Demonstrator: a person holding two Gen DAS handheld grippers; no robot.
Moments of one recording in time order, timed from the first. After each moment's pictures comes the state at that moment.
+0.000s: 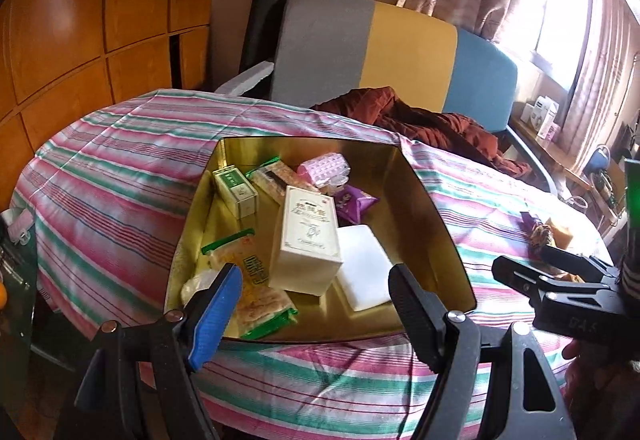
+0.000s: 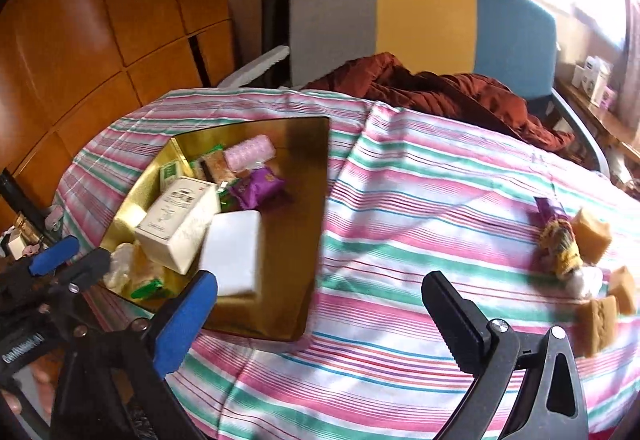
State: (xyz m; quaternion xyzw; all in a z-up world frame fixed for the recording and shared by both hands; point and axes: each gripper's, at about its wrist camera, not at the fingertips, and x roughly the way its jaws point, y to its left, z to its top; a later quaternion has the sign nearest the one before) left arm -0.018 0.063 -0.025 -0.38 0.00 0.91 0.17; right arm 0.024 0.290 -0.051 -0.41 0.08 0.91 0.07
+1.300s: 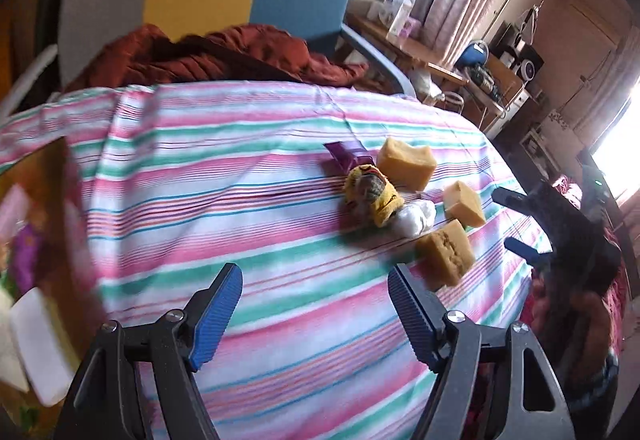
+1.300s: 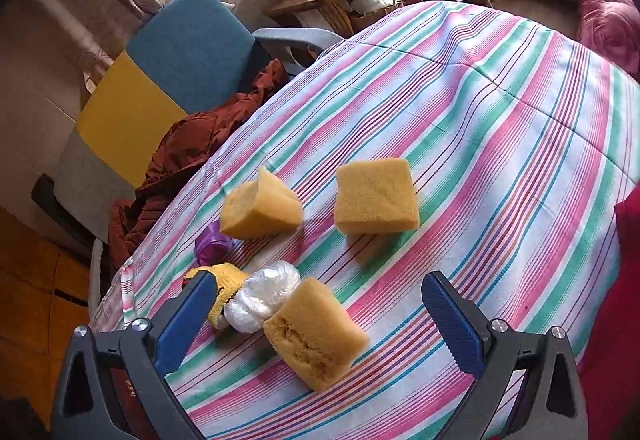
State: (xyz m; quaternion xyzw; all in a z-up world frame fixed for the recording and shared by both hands) left arm -0.027 0.360 -0.047 -0.48 0.07 0.77 0.42; right arm 0.198 0.618 -0.076 -0.29 0.43 0.78 0.35
